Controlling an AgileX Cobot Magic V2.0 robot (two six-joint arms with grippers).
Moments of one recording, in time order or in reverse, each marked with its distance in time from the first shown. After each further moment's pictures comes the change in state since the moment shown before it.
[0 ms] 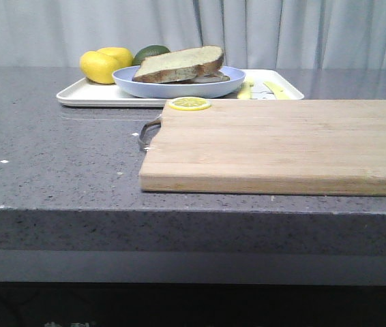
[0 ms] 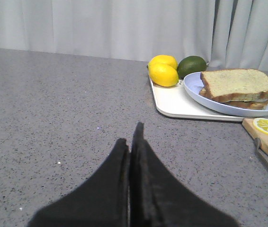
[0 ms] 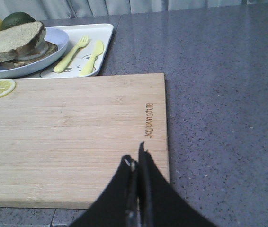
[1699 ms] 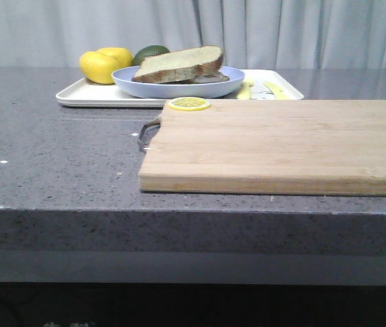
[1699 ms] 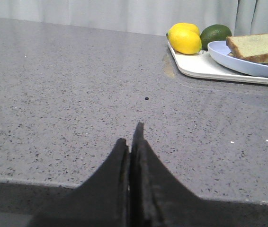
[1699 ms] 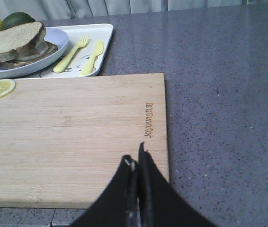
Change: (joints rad) left arm 0.039 -0.153 0.336 -0.002 -0.174 0.000; right arm 0.000 0.000 0.000 0.001 0.000 0.000
